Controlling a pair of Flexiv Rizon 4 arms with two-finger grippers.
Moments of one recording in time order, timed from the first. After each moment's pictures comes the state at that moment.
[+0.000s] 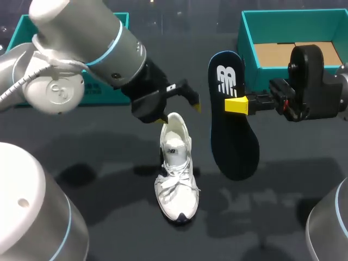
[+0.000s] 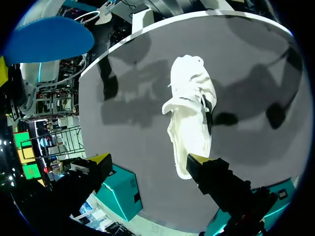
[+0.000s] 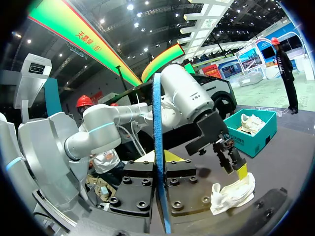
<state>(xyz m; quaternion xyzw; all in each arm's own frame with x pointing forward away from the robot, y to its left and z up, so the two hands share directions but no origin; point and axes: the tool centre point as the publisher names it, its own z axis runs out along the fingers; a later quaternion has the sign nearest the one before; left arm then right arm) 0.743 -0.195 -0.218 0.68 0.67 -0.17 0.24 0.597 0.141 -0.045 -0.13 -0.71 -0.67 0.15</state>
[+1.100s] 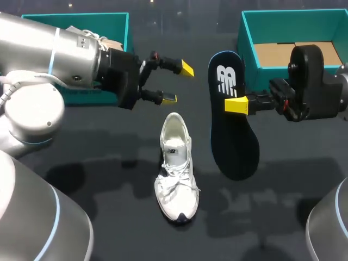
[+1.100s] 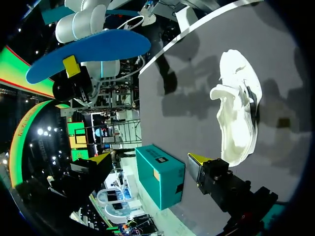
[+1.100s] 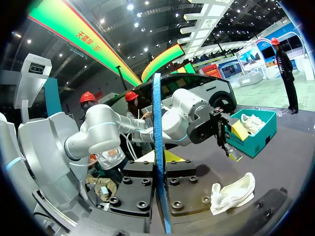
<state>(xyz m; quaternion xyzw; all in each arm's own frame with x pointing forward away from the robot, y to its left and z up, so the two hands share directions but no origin) 0.764 -0.197 -0.145 0.58 0.59 -0.37 0.42 0.597 0.141 -0.045 -0.13 -0.71 -0.67 0.15</state>
